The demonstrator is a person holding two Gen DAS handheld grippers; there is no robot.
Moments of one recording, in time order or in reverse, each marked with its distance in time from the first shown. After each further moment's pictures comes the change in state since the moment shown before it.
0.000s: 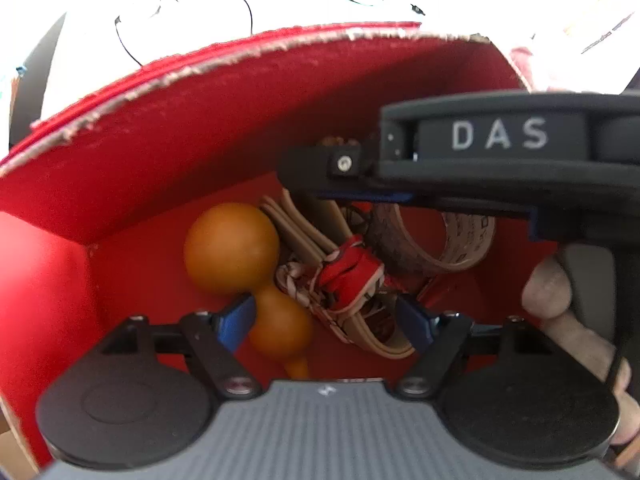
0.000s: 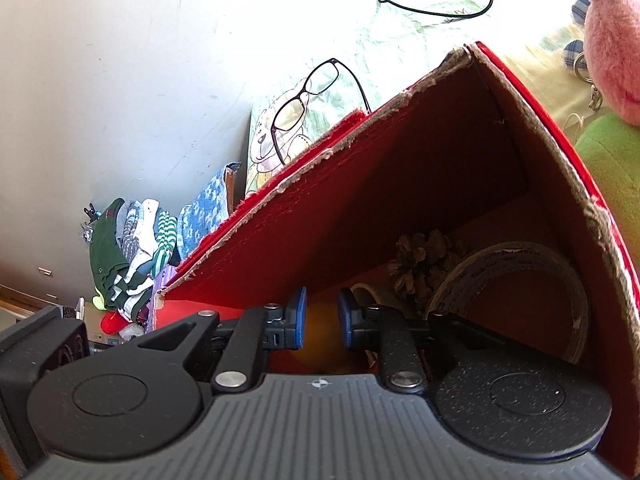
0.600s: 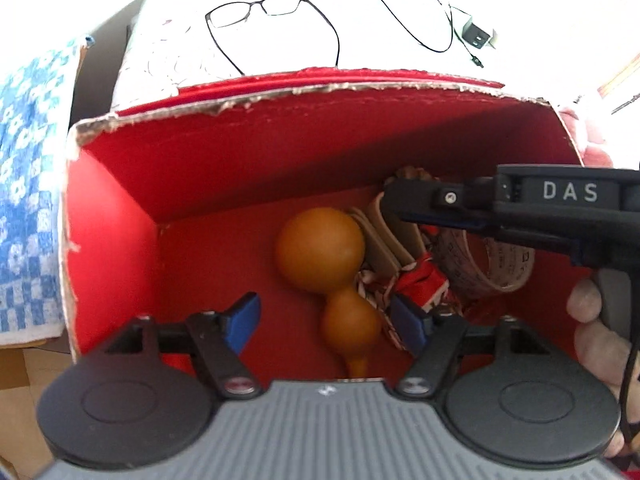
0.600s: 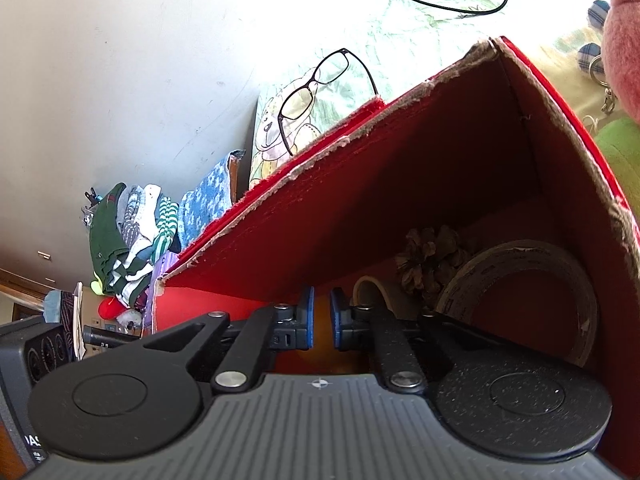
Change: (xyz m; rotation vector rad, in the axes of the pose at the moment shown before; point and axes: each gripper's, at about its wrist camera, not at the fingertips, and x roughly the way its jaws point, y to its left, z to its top) left arm -0.021 0.032 -0.022 -0.151 -0.088 0.062; right arm 0.004 0.003 -0.001 -0.036 0.027 0.001
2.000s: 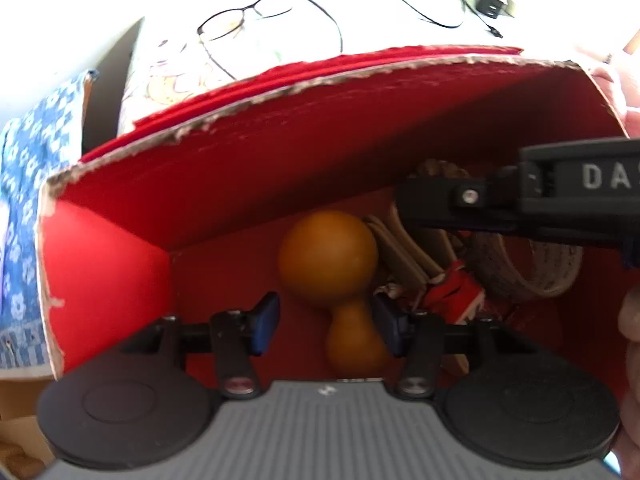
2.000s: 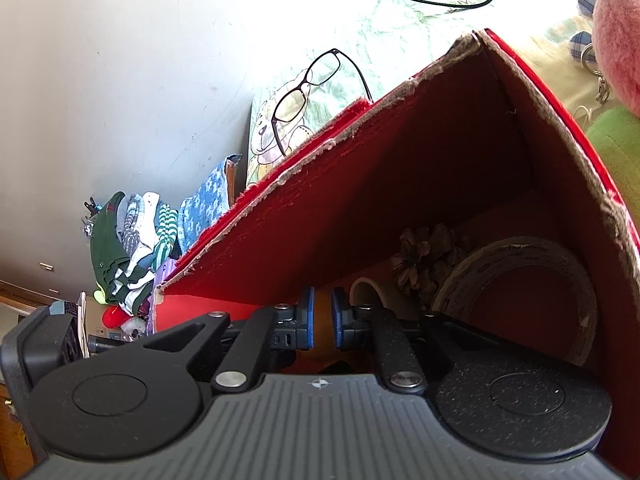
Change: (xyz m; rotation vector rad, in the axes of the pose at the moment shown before) left arm 0.023 -0.021 0.014 0.100 0.015 0.164; right arm -0.010 -0.005 0.000 0.038 -0.004 -0.004
